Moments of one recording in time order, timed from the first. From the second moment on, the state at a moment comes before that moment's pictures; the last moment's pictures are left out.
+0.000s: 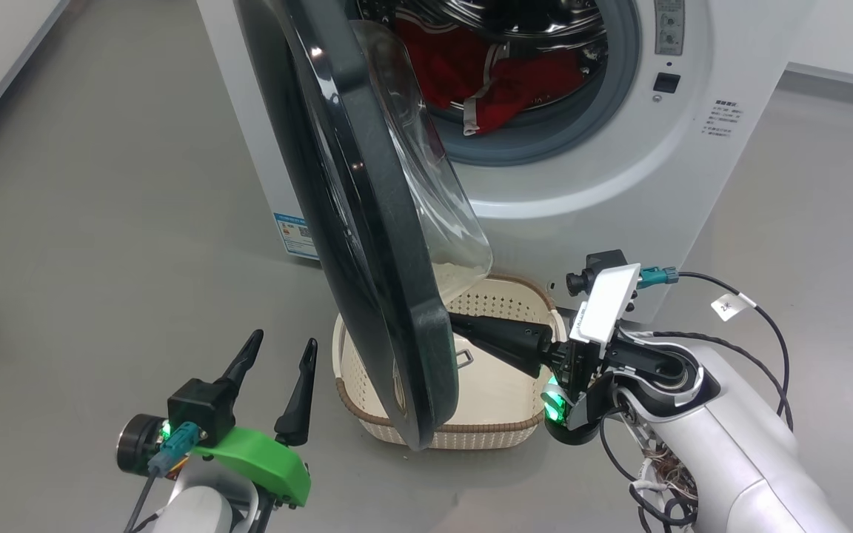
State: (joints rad) left arm -0.21 0.04 -0.33 0.42 -0.35 -0.05 -0.25; right arm -0.48 -0.06 0.49 0.46 1.92 0.12 0.77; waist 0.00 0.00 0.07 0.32
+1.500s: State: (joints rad) left arm -0.16 0.04 -0.29 0.42 -0.36 -0.02 -0.25; right arm -0.27 -0.10 0.32 0.28 1.67 0.12 0.14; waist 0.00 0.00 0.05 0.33
